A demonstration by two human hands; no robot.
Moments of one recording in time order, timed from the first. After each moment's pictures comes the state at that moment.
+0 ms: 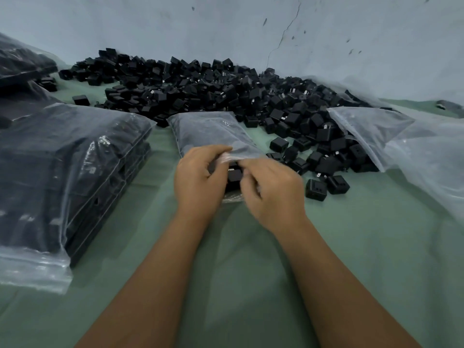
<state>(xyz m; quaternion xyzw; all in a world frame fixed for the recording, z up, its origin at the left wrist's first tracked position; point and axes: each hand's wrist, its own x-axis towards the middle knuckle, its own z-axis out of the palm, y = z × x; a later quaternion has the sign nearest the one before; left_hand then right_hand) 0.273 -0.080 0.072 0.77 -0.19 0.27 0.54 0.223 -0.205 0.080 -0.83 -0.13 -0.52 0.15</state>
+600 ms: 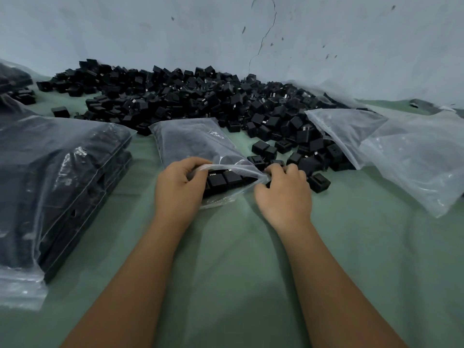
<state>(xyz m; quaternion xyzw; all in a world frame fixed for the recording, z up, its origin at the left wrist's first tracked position) 0.278 -0.077 0.067 0.80 -0.15 0.15 0.56 0.225 -0.252 0.061 -0.93 0.21 -0.25 0.13</state>
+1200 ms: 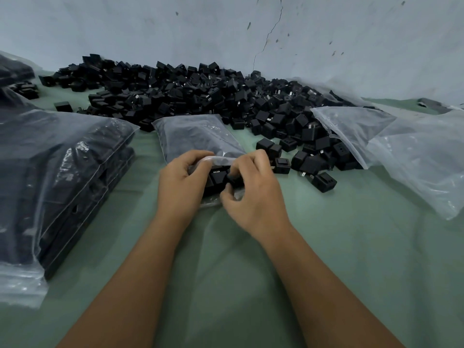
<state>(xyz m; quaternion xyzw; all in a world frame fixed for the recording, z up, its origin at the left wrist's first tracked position) 0.278 -0.079 0.069 0.73 -0.15 0.11 0.65 0.220 -0.204 0.071 -0.88 -0.06 -0.38 0.27</state>
